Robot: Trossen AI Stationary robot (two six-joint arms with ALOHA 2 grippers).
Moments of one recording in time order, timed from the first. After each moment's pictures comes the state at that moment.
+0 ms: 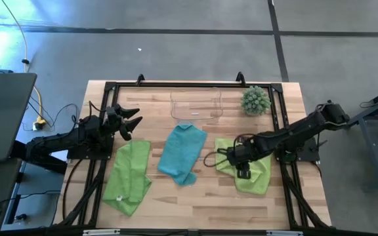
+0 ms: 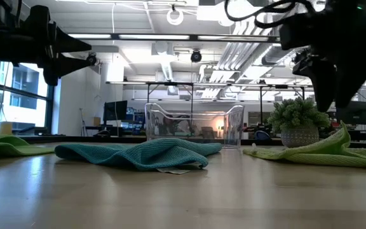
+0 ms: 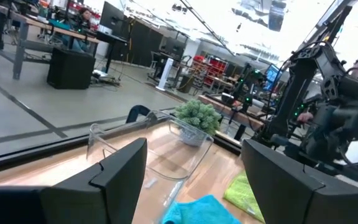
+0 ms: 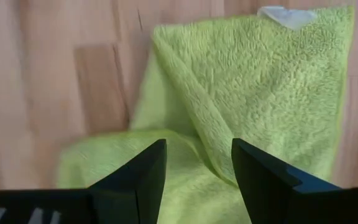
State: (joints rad) left arm 0.33 0.00 0.01 0.08 -0.25 -0.34; right arm 0.34 1.41 0.91 -0.84 0.06 0.36
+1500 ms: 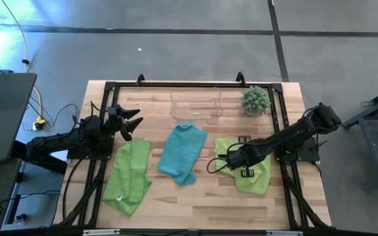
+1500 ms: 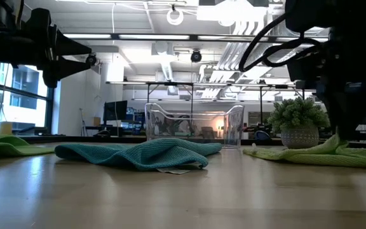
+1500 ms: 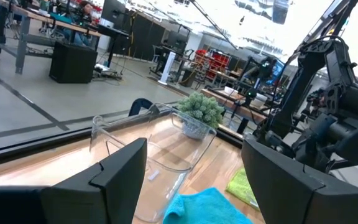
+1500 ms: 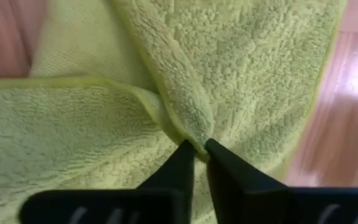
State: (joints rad) left arm 0.33 0.00 0.01 0.05 -0.25 -0.34; right arm 0.36 1.54 0.87 -0.90 0.16 0.31
